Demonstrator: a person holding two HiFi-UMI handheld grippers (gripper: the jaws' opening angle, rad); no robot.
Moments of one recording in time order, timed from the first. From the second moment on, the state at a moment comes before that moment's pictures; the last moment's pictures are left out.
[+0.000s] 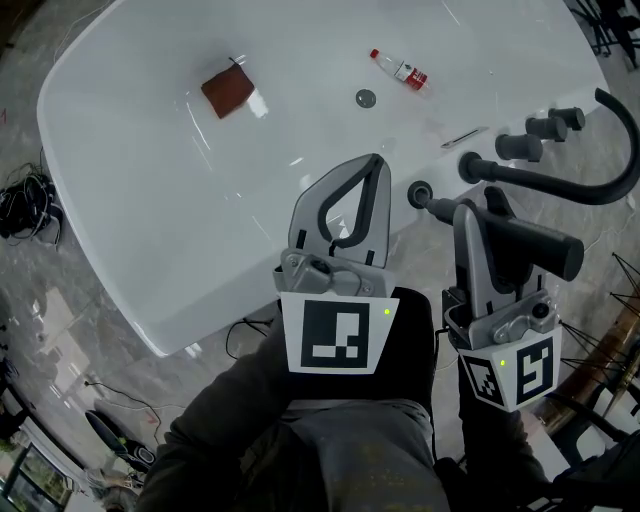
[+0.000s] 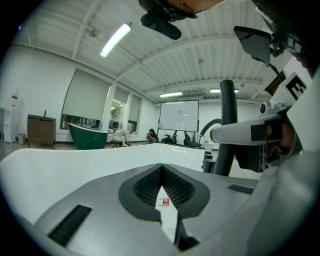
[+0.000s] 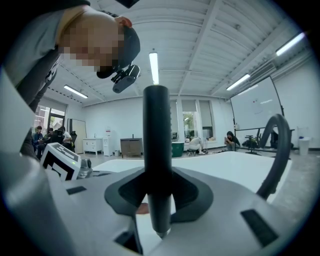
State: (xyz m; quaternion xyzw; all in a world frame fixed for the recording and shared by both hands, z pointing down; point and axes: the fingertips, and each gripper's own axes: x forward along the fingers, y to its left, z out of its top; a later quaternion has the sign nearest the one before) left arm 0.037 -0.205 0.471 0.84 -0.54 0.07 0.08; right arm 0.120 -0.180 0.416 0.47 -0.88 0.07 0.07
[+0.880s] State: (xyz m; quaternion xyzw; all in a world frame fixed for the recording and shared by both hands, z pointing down) left arm 0.027 -0.213 0.498 0.83 -0.54 0.07 0.08; right arm 0.124 -0.191 0.455 0.47 -0.87 0.07 0.09
